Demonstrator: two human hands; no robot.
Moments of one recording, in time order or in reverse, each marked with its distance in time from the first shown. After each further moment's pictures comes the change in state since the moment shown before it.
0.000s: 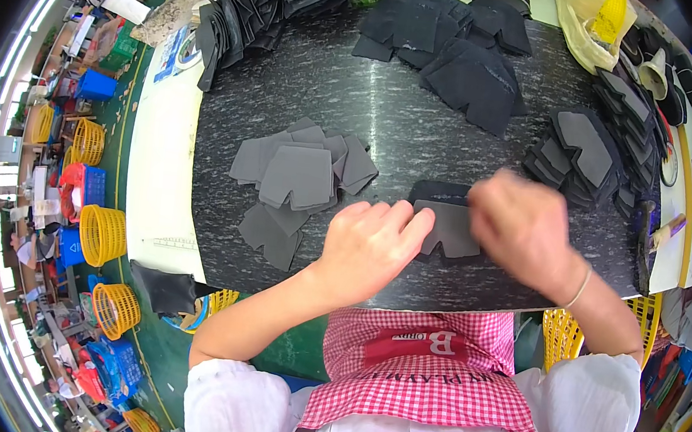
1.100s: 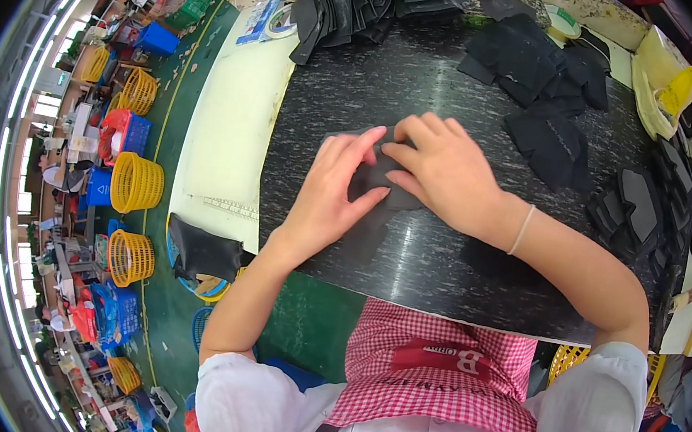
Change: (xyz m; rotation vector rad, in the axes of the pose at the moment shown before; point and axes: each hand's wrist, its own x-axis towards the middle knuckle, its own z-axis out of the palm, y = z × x) left_hand -0.046 -0.079 -0.062 -0.169 0.118 -0.382; right_hand 0.121 -0.052 0.082 0.268 0.051 -0.326
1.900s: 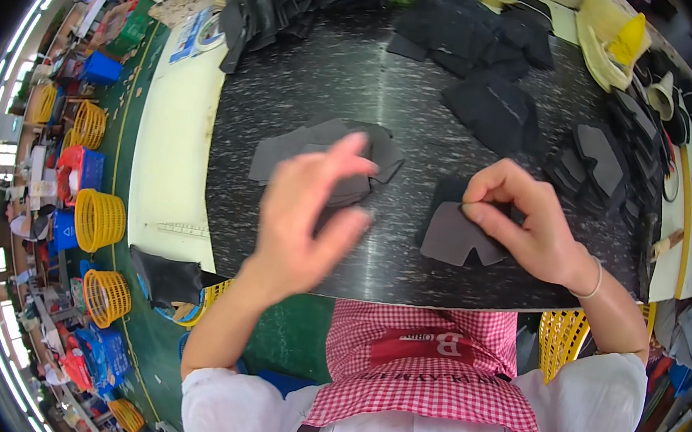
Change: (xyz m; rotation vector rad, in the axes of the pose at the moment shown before) left_hand 0.001 0.042 0.006 -0.153 -0.012 0.171; right_hand -0.087 -0.022 -0.095 0.742 0.003 0.559
